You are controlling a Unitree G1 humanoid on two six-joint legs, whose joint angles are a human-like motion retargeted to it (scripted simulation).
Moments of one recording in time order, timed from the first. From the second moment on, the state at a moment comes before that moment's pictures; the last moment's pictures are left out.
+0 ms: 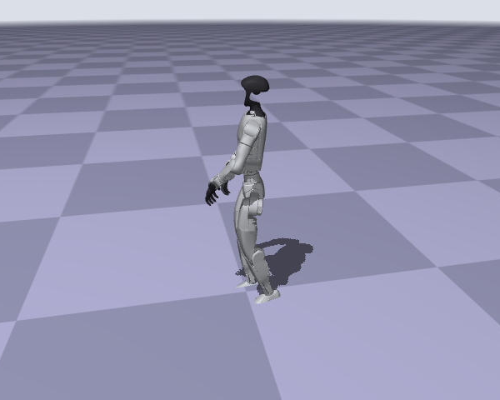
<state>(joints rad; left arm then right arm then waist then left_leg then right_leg) -0.31 0.45 -1.08 0.62 0.52 -0.20 -0.28 -0.06 -0.48 0.80 0.78 -0.21 -0.10 0.39 -0.08 -0.10 -0.21 -0.10 -0.02 0.46 0.29 -0.23 0.12 -0.25 0.04 0.23 0.22 -0.26 0.26</state>
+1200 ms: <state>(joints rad) -0.24 0.45 -0.97 0.66 0.60 -0.15 -0.22 -0.40 -0.70 0.83 -0.06 0.19 -0.06 0.37 -0.08 -0.07 -0.21 -0.11 -0.01 0.48 0.28 -0.19 0.15 -0.22 0.06 0.25 0.10 -0.17 0.26</state>
